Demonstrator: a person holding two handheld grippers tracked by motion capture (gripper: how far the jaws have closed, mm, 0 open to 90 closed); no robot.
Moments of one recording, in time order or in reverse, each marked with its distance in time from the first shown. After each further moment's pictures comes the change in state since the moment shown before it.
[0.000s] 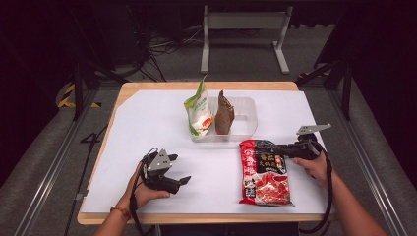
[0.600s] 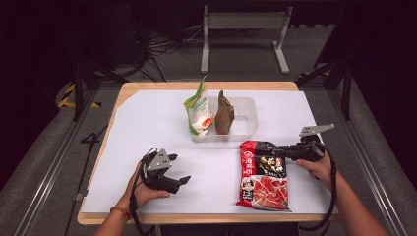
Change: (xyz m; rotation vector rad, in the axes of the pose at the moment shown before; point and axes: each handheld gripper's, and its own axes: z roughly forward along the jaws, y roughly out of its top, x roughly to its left) left arm 0.001 0.000 0.000 0.004 0.002 -0.003; right arm 0.009 0.001 -0.009 0.011 0.038 -0.032
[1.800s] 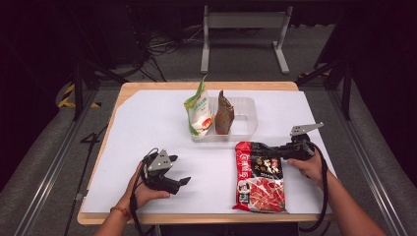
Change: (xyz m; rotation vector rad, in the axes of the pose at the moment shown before) left arm 0.000 -0.002 0.002 0.017 -0.011 -0.004; right arm 0.009 0.011 0.019 -0.009 0.082 -0.032
